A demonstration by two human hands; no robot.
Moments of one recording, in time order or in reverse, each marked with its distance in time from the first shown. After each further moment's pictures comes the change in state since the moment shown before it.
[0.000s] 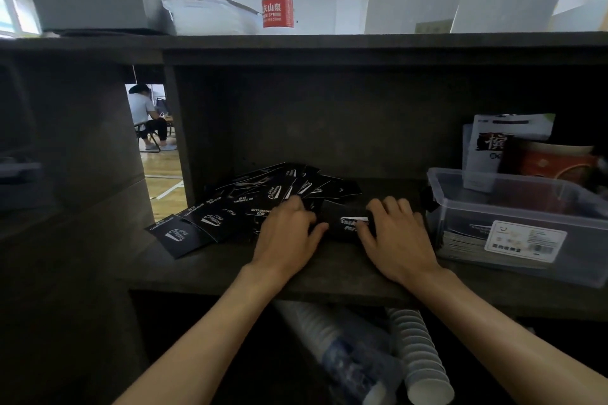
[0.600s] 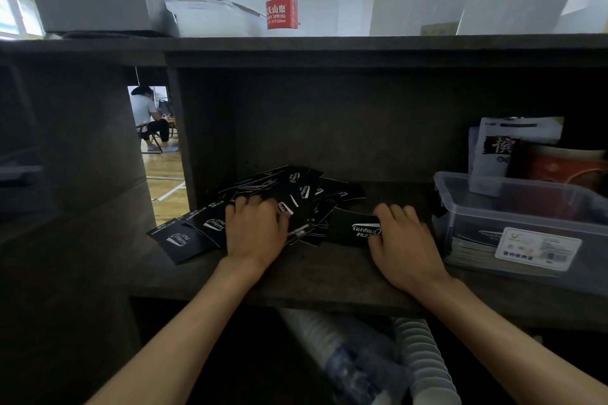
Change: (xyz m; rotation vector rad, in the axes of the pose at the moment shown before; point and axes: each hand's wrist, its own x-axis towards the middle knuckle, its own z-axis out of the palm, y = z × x) left_hand 0.007 -0.039 -0.015 0.281 0.018 -0.306; right_hand -0.001 0.000 0.000 0.018 -0.034 -0.003
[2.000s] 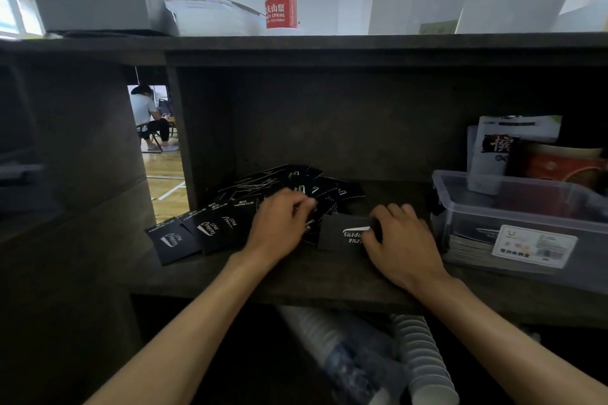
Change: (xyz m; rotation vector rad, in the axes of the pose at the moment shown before) left_hand 0.009 0.022 0.003 -0.626 -0.040 0.211; right_hand 0.000 0.004 0.004 0.028 0.077 -0.008
